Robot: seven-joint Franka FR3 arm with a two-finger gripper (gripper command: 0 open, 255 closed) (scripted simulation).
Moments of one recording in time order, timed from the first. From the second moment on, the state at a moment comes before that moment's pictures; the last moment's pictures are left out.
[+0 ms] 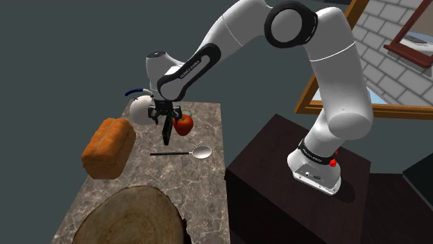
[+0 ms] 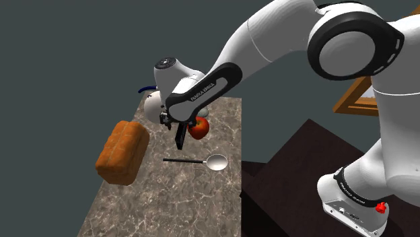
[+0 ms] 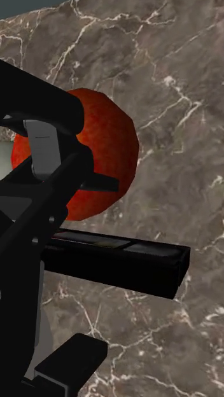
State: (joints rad) arm 0.15 0.72 0.28 -1.70 -0.20 2.36 1.35
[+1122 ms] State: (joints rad) arm 0.17 0.84 0.26 -1.63 -0.22 2.42 1.38
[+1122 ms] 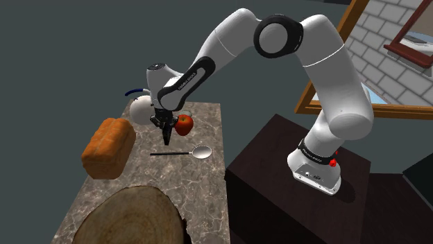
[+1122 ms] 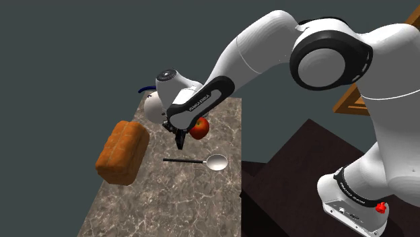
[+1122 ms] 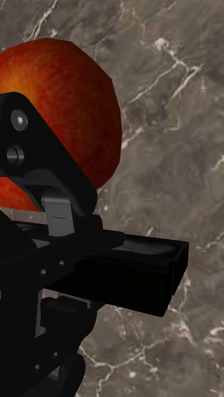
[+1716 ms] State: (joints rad) arm 0.16 0.77 0.27 -1.65 -0.21 2.36 1.37
